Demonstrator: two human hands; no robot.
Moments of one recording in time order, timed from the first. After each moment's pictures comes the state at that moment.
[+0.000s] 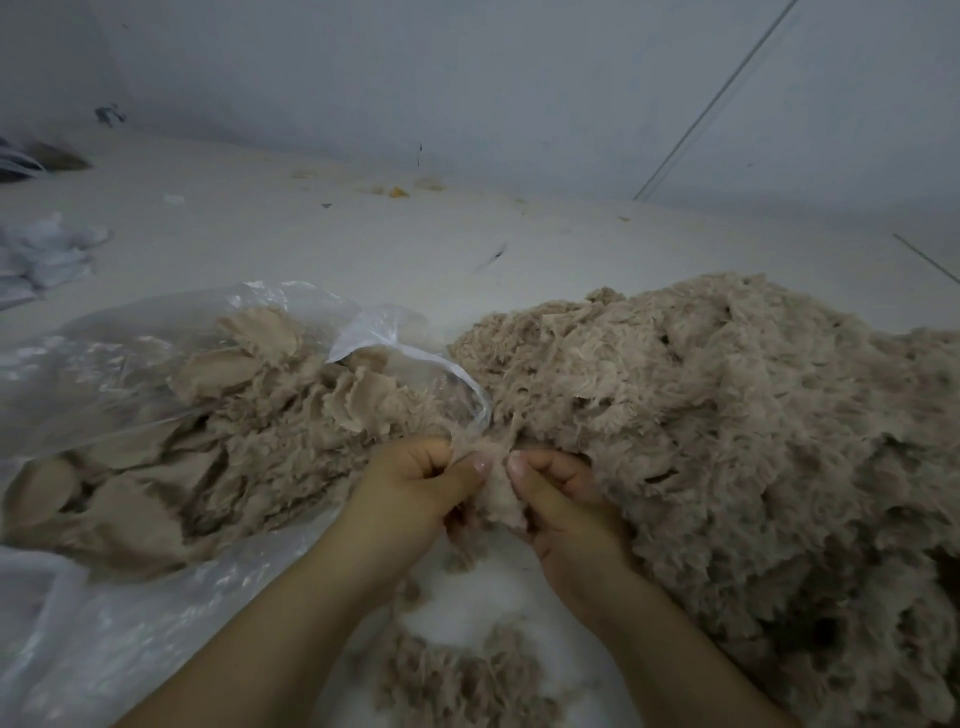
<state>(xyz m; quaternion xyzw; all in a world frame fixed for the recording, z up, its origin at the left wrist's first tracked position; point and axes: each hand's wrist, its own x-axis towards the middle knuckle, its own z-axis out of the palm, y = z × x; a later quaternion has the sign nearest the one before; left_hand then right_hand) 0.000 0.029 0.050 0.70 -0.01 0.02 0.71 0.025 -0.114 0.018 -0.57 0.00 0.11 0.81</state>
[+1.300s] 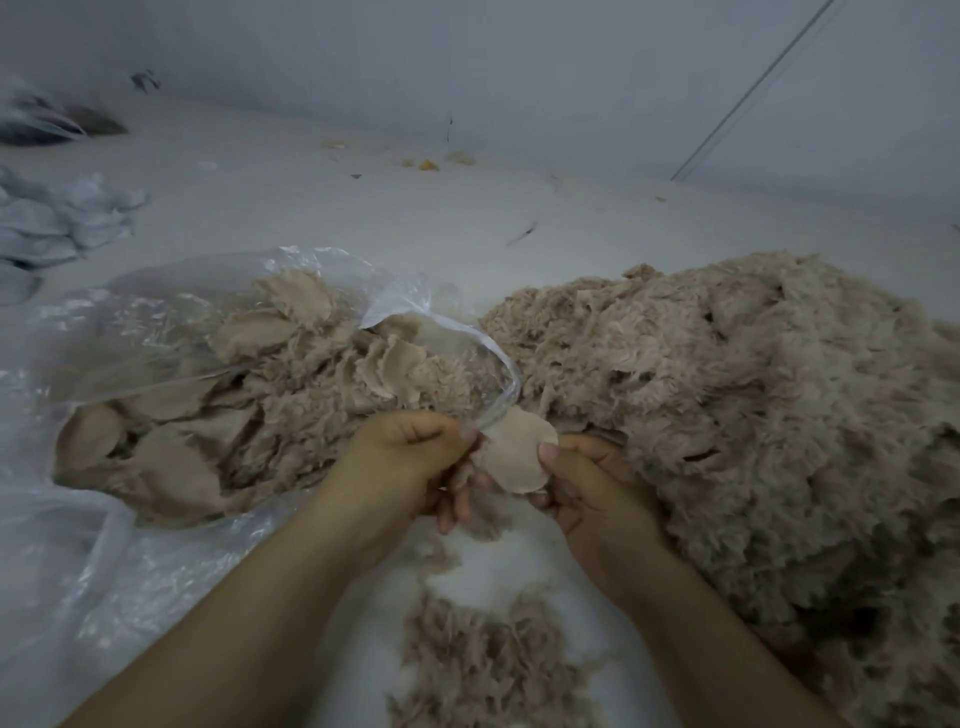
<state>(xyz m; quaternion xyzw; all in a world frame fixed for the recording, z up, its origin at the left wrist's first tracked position) -0.007 0.059 0.042 0.63 0.03 -0.04 0.77 0.017 -0.115 0.026 -0.55 0.01 0.14 0.83</state>
